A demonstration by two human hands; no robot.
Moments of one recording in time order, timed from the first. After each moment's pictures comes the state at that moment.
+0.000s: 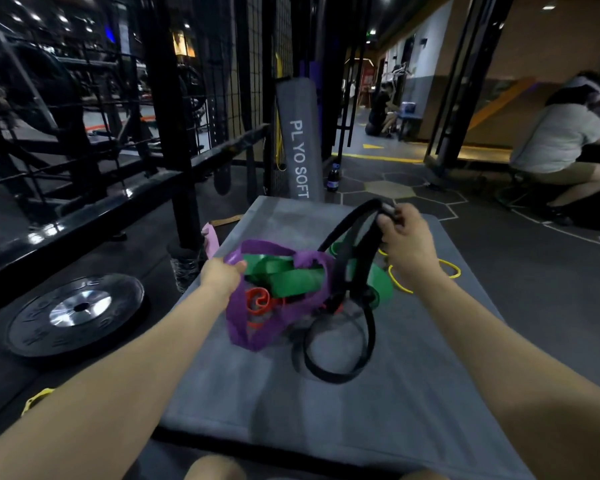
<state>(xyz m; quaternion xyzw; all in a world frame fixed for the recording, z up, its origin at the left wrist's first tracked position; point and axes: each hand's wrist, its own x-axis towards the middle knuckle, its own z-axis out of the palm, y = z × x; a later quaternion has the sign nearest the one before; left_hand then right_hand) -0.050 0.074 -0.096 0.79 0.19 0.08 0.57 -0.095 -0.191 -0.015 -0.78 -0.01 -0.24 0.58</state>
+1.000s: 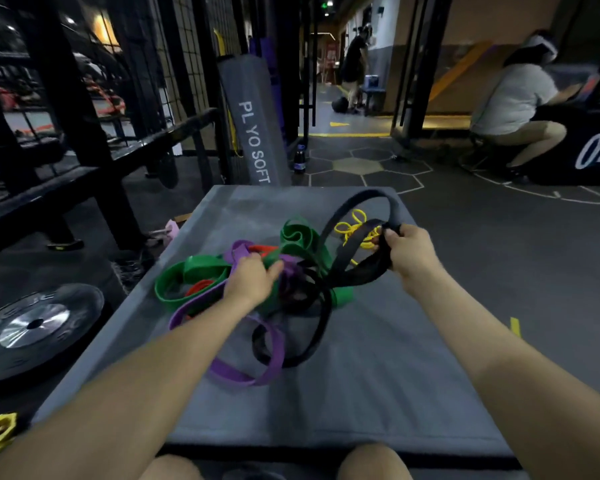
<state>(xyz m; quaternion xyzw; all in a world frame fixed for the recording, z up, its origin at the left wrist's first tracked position) -0.058 -0.064 -0.114 0.97 -0.02 0.06 0.24 -0.117 -0.290 -0.054 -0.73 0.15 -0.18 0.65</state>
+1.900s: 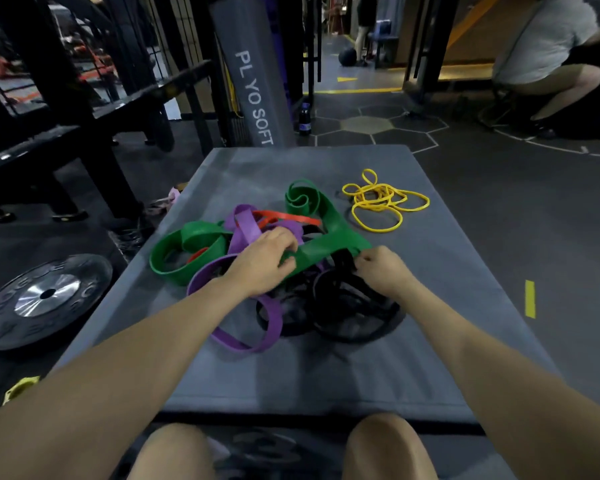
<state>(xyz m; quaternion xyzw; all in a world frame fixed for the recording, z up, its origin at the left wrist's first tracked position) -0.061 -0.058 -0.141 0.93 -0.31 0.08 0.19 -0.116 -0.269 -0.133 -0.94 0.09 0.04 0.34</state>
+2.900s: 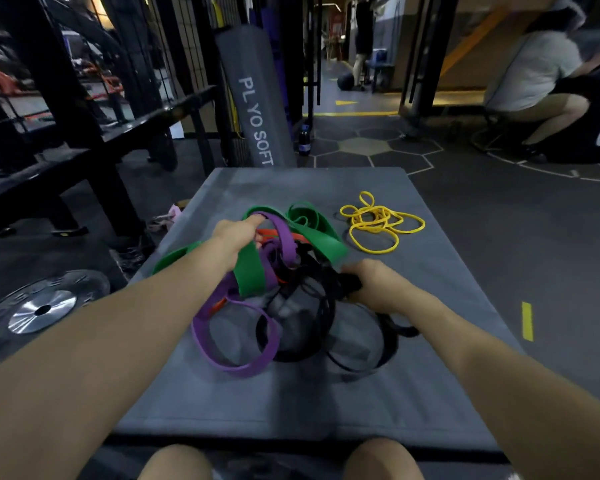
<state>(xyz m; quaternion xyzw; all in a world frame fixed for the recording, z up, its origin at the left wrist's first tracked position) -0.027 -0.051 -0.073 0.76 0.15 -0.04 0.63 -0.118 -0.272 -0.107 -0.97 -0.10 0.03 0.21</state>
